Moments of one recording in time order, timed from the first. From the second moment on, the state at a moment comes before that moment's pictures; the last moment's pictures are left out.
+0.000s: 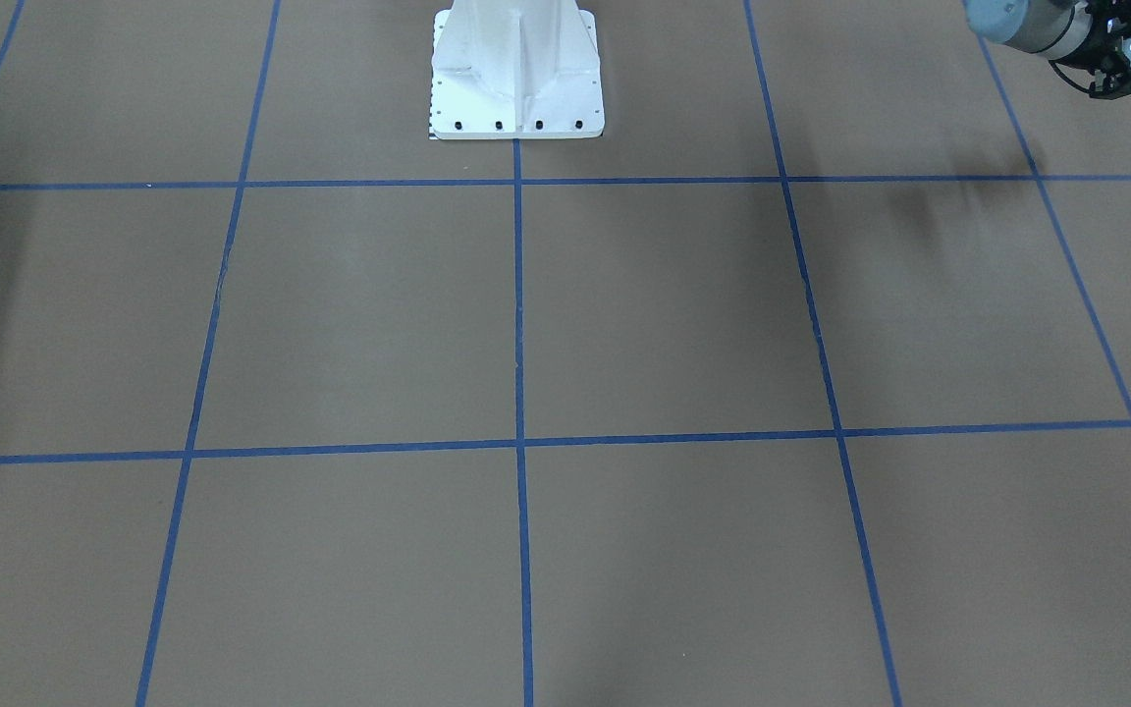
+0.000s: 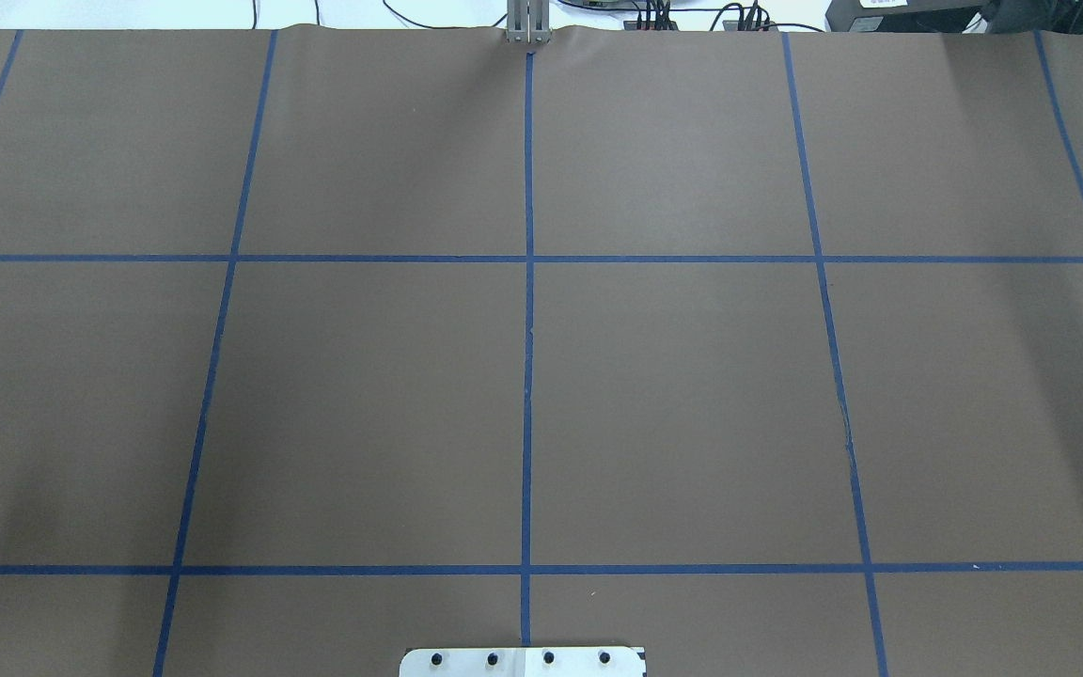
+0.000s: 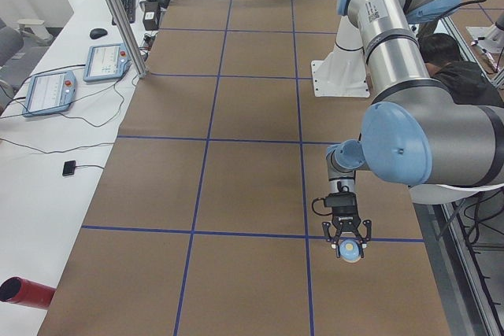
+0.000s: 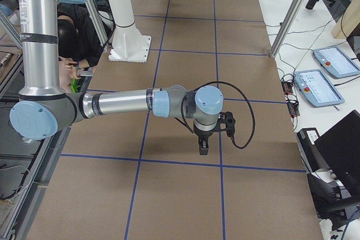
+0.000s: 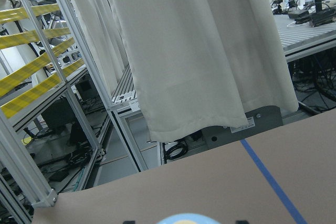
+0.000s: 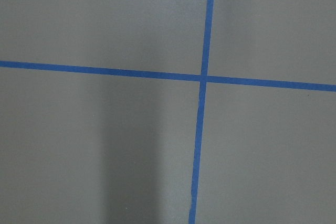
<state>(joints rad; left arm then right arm) -0.09 -0.87 -2.07 -1.37 -1.60 -2.62 1.59 -1.60 1.74 -1.71 2.40 -0.08</state>
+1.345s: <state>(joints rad) -0.61 -1.82 -1.98 -1.15 -1.14 -1.59 1.59 -1.61 1.75 -1.71 2.40 -0.07</state>
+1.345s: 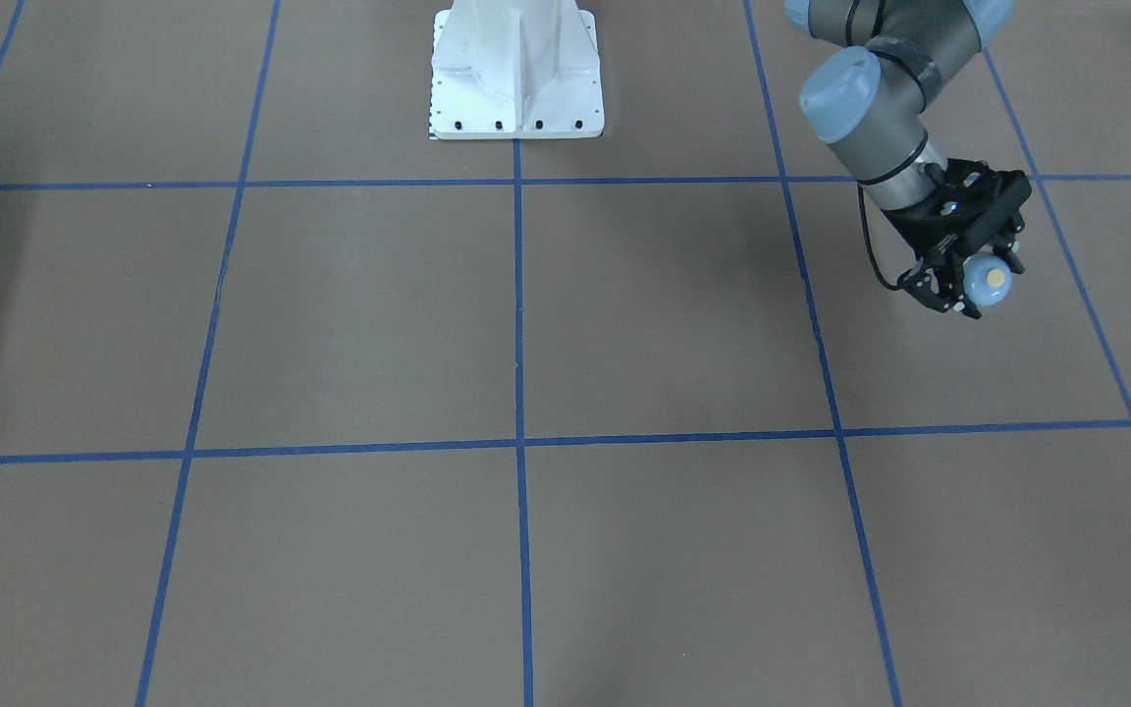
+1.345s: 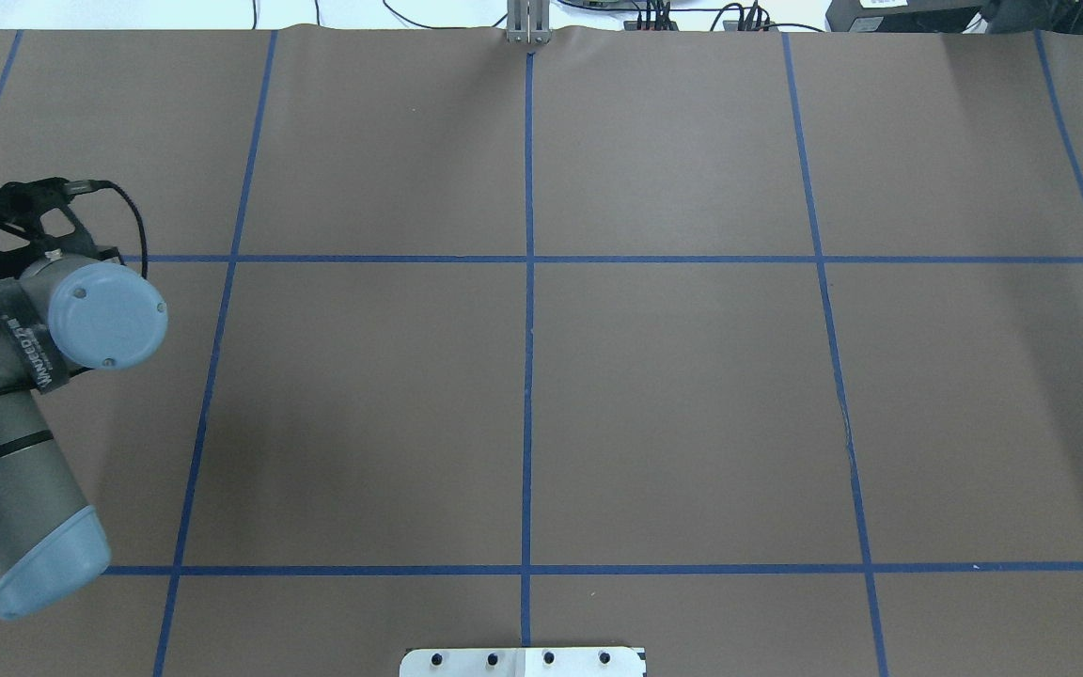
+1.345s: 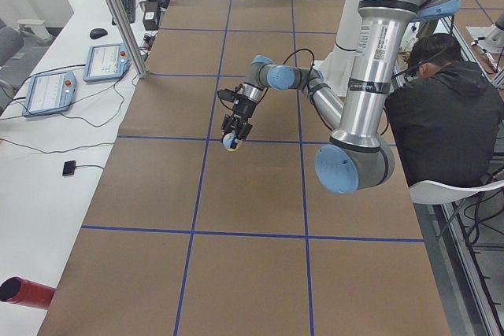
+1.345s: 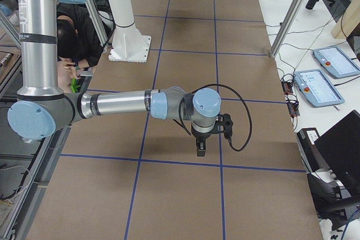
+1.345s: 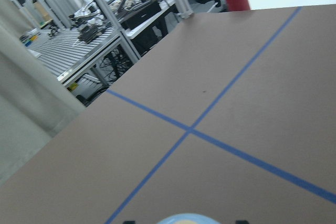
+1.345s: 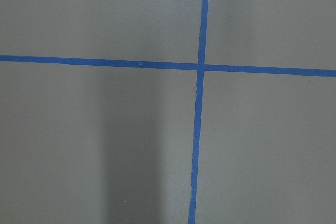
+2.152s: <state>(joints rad) -0.43 -2.14 -1.56 -1.99 -0.88 -1.31 1.57 -1.61 1.75 -1.71 2.39 -0.07</state>
